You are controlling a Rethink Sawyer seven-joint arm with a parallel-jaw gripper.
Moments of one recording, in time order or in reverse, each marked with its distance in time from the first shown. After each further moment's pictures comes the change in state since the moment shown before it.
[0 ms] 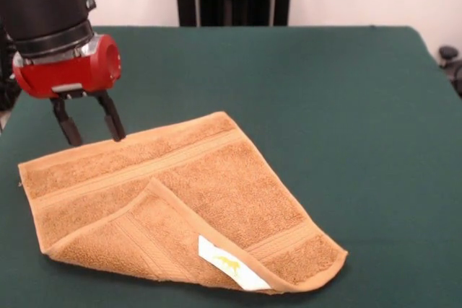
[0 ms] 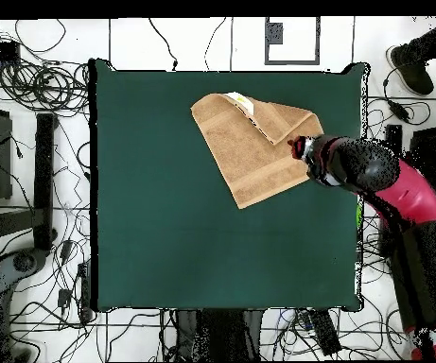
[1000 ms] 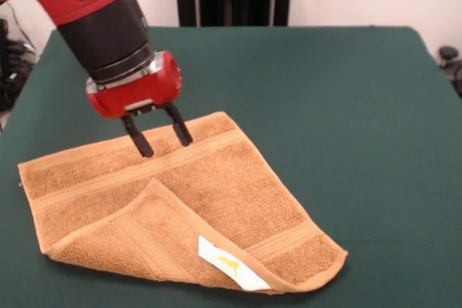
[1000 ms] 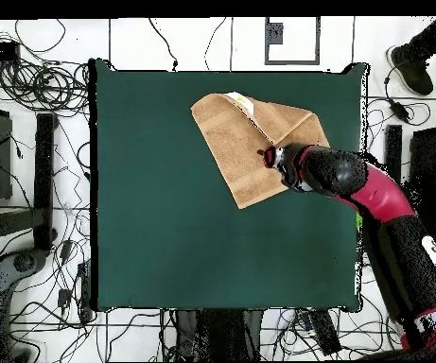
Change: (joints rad) arm -0.046 0.071 0.137 0.073 -0.094 0.000 0.000
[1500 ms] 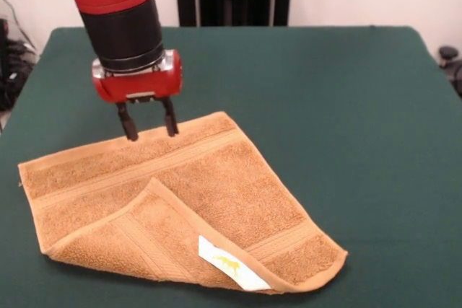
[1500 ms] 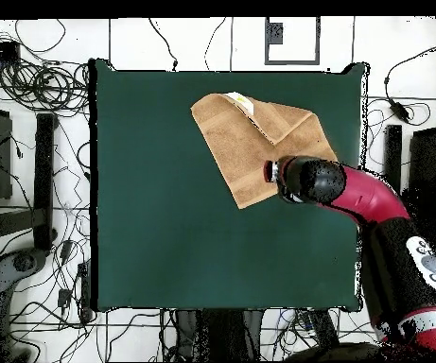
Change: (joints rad) arm 0.191 -0.072 -0.269 0.001 -0.023 -0.050 0.042
